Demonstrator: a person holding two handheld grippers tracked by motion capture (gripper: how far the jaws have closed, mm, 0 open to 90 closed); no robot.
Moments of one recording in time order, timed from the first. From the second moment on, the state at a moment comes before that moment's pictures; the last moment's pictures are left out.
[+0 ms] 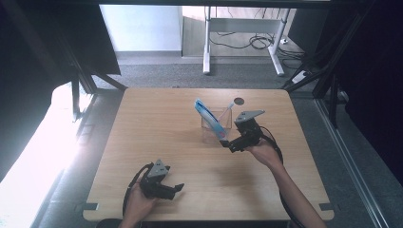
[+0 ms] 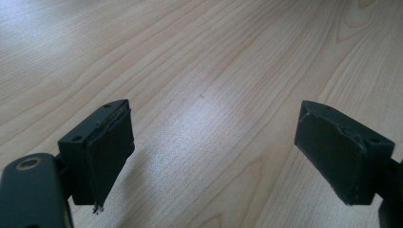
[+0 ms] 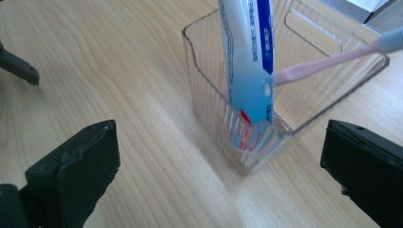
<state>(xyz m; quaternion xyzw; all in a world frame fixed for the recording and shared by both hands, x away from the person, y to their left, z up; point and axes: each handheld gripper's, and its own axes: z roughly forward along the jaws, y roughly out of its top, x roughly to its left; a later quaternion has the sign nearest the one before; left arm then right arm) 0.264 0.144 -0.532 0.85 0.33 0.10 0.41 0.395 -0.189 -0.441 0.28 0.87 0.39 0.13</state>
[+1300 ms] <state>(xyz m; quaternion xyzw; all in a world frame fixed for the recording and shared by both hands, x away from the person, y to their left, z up) 0.264 0.143 -0.533 0.85 0.33 0.11 0.40 0.314 -0.257 -0.473 0.32 0.85 0.38 0.16</state>
